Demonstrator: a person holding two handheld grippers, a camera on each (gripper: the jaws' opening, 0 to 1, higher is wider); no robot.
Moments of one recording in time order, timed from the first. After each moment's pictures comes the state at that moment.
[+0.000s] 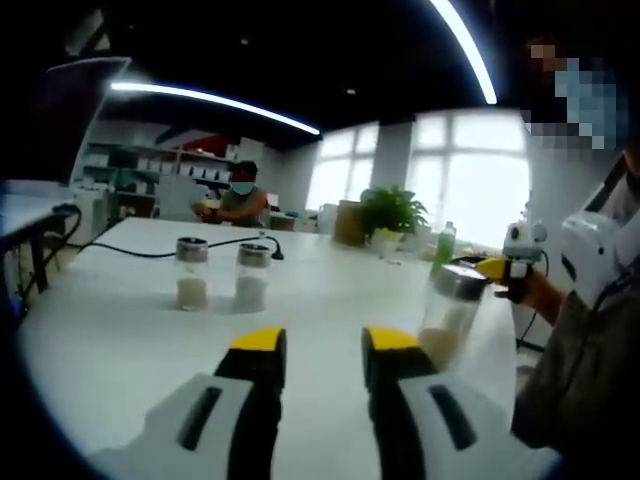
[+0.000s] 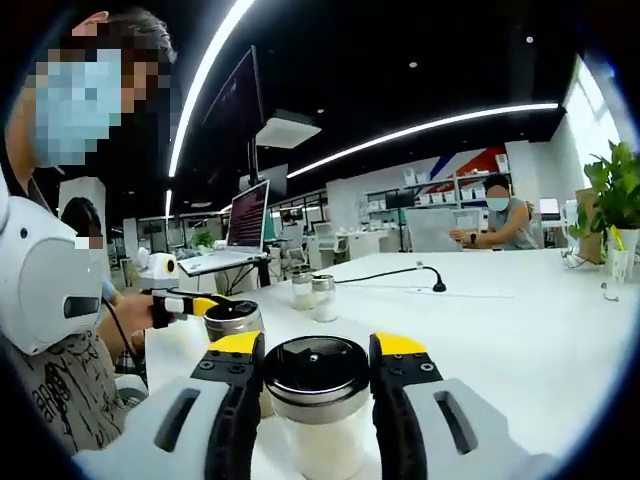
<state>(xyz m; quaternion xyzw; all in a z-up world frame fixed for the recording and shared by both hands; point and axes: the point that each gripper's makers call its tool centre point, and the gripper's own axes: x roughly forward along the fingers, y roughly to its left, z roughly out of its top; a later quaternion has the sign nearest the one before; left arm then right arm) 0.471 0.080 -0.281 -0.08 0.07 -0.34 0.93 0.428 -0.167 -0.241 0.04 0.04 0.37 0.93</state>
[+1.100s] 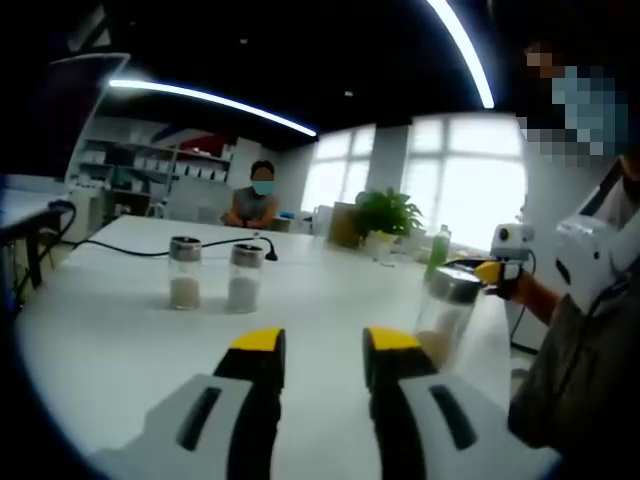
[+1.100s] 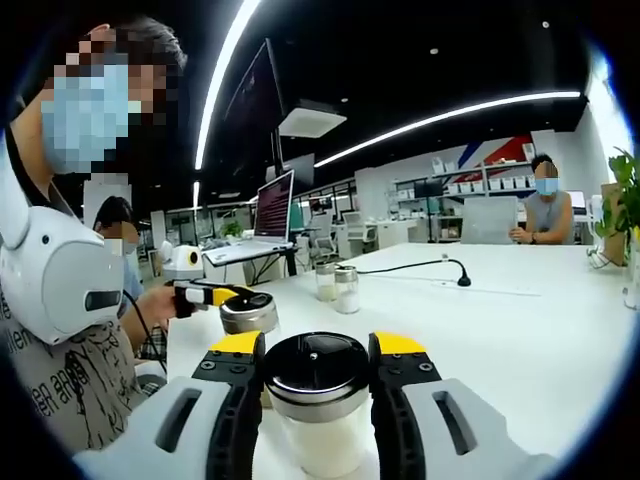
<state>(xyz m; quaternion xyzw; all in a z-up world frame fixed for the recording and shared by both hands) 0.466 0.073 -0.279 -0.08 0.07 -0.35 0.93 0.421 -0.165 -0.242 0.03 0.07 0.45 0.89</state>
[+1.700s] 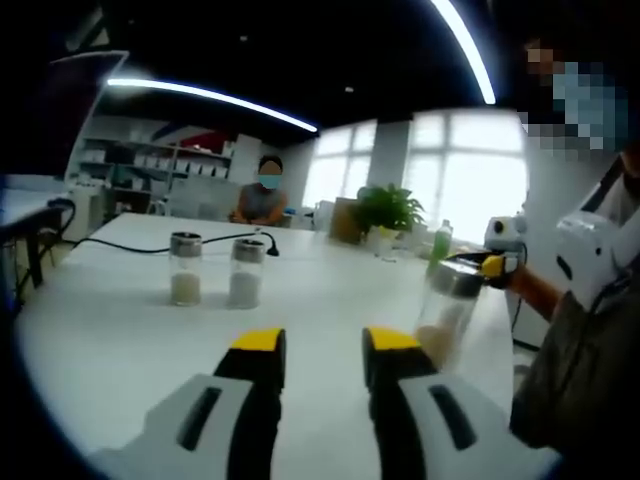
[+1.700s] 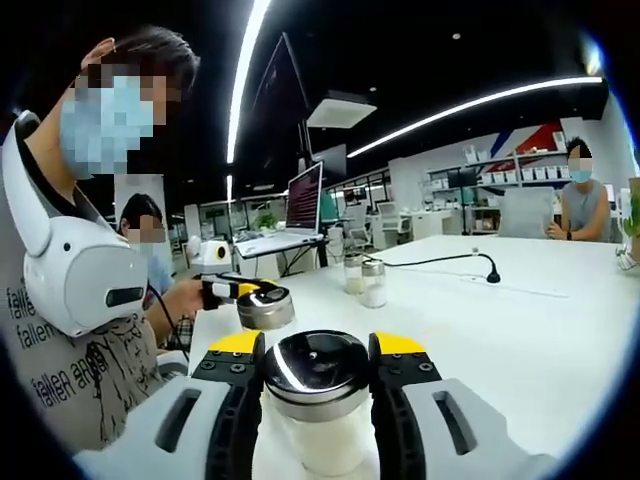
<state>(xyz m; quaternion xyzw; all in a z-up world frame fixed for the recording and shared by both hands) 0.468 0.074 -0.285 -0.08 0.08 -0.35 0.93 0.422 -0.162 -0.244 0.02 0.09 0.52 0.85</state>
